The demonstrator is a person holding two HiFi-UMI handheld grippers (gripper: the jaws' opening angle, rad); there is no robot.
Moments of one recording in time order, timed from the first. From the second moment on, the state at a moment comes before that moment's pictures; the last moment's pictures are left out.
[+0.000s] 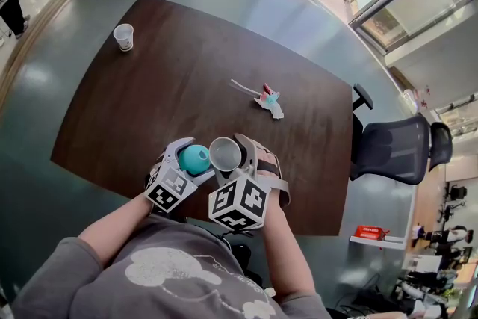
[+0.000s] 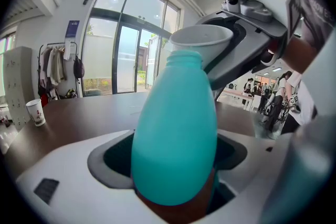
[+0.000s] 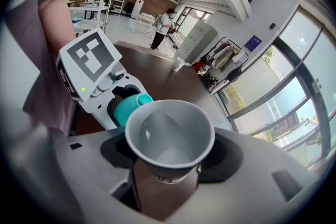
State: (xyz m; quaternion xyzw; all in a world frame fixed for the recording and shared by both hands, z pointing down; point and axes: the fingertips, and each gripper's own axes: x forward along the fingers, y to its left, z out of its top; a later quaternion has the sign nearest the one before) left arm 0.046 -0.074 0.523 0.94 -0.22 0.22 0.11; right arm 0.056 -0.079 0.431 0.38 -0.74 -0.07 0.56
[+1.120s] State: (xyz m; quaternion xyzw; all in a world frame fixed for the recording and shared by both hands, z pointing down) left arm 0.056 -0.074 0.529 0.95 -0.21 0.22 0.11; right arm 0.062 -0.084 0.435 0.34 -0.69 -0.13 0.62
